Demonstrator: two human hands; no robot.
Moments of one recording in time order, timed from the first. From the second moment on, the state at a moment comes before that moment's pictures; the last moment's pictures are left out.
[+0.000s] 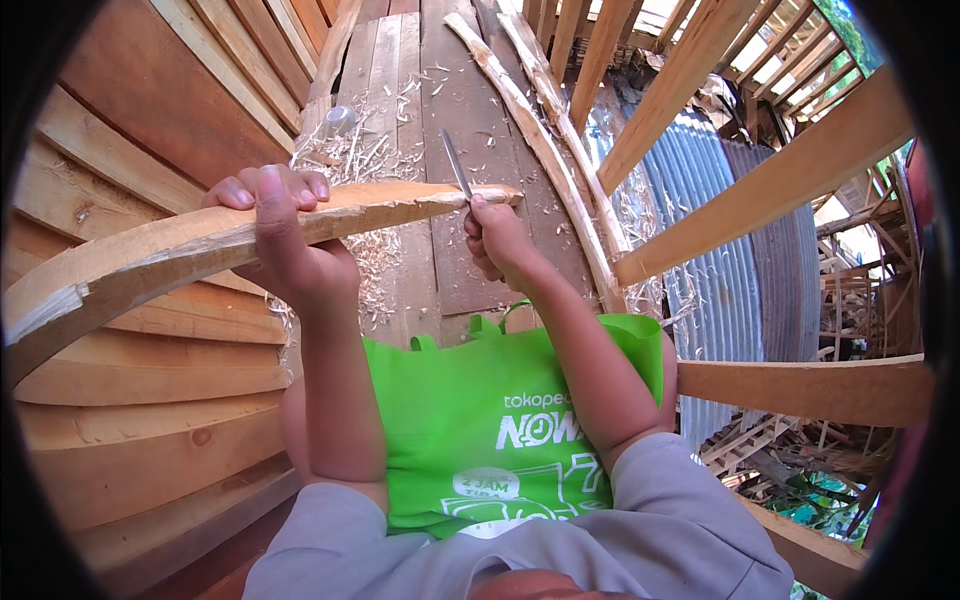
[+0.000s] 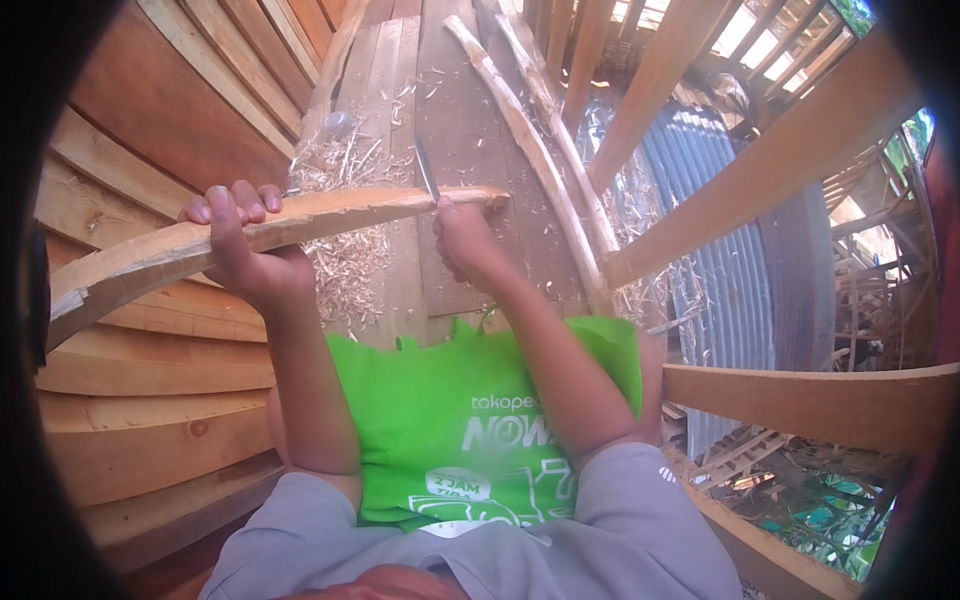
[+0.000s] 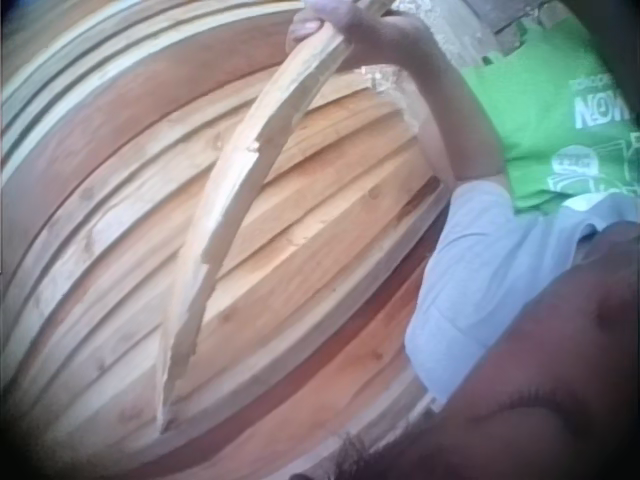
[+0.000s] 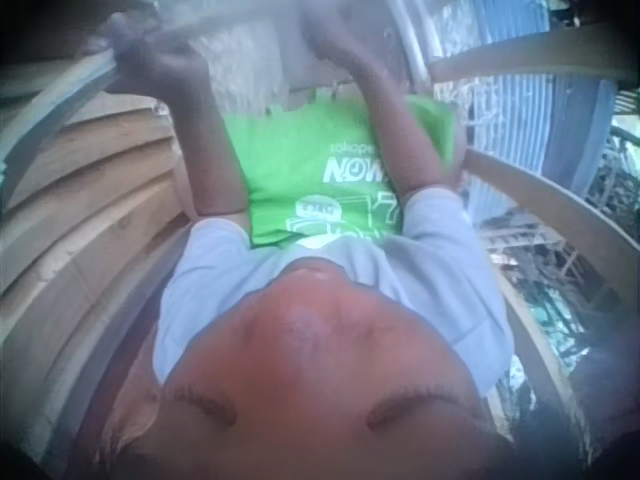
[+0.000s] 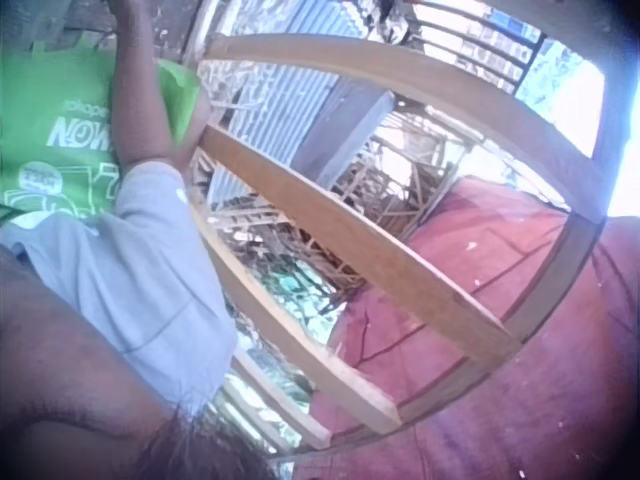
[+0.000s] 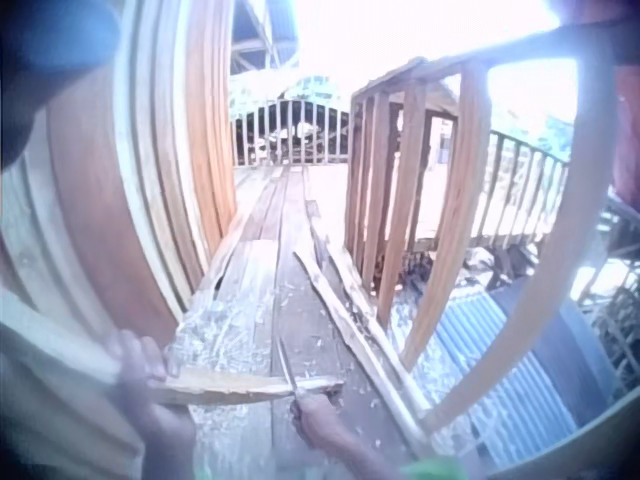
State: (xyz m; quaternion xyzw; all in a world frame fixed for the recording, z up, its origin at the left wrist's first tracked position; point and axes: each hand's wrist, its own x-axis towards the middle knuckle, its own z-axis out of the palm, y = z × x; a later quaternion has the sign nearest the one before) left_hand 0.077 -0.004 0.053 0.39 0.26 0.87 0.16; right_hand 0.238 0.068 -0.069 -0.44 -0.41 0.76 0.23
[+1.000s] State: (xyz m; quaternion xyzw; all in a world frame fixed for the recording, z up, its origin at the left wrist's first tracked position) left_hand 0.083 -0.001 0.057 0.35 0.29 0.88 0.13; right_hand 0.234 0.083 -0.092 -0.59 -0.37 0.68 0.22
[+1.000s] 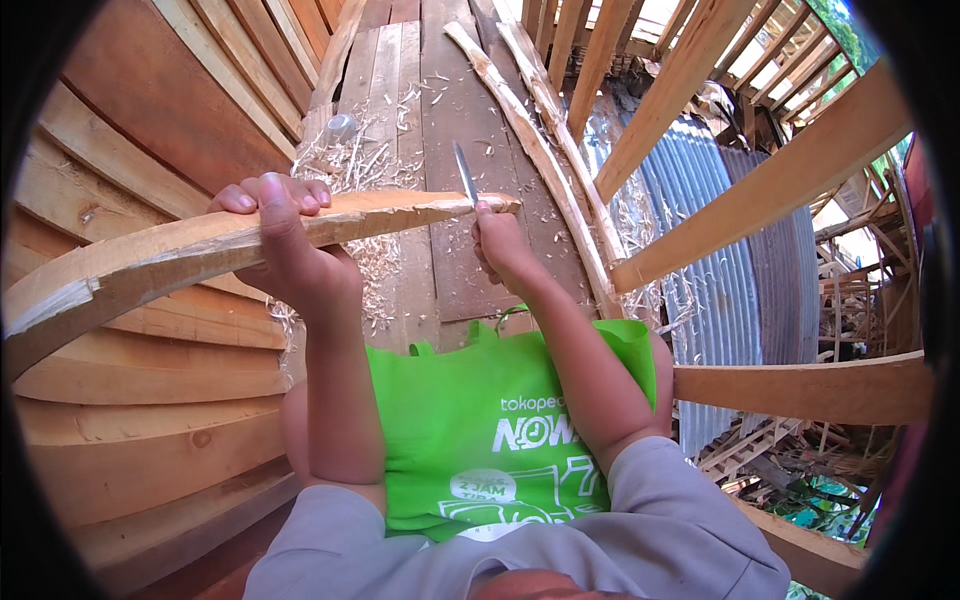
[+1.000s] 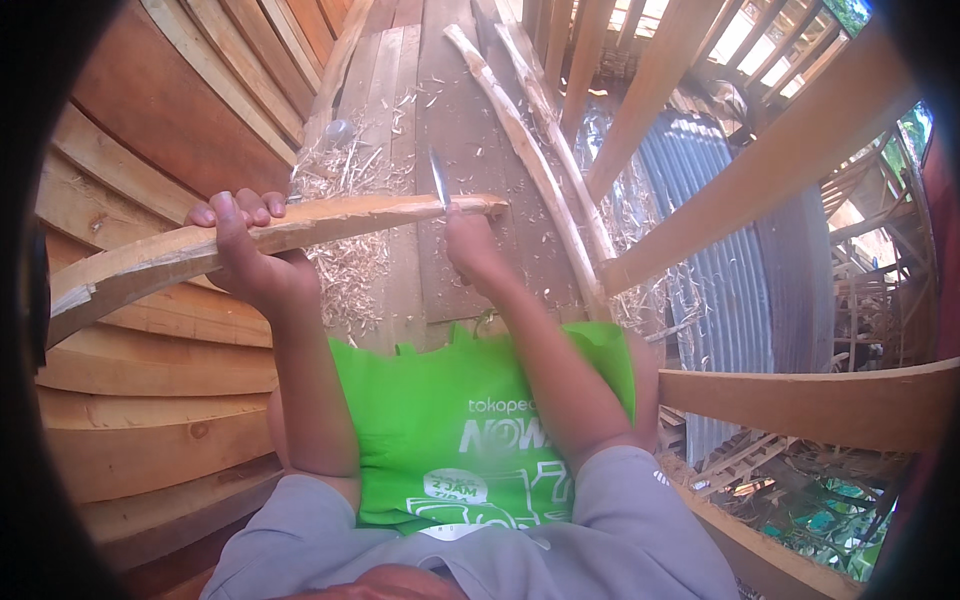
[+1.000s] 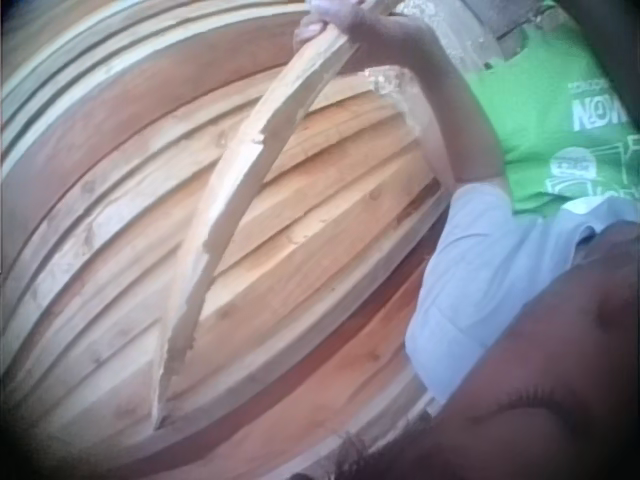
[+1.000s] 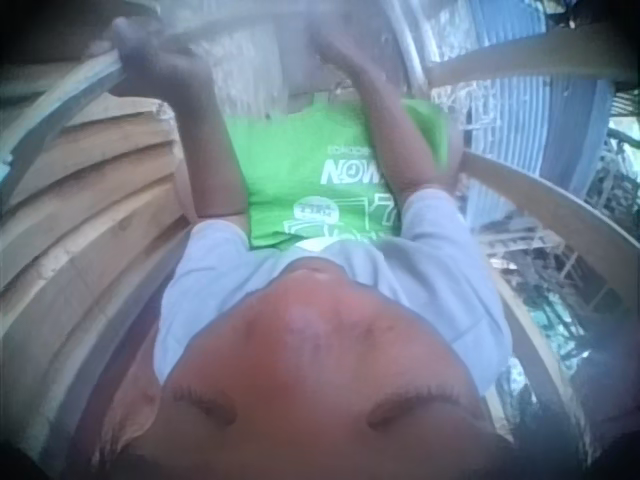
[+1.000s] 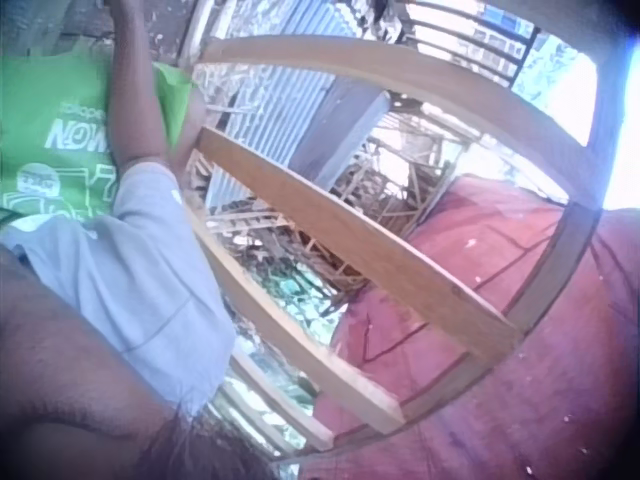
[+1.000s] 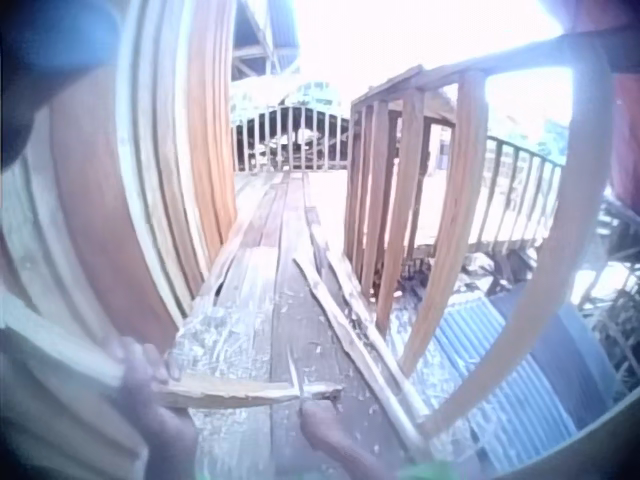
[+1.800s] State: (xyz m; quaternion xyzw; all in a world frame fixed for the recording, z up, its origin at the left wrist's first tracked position) left_hand 0.080 -0.008 0.061 0.38 0.28 0.87 0.17; right_hand 0.246 0.079 -0.039 -0.51 -0.44 0.73 0.11
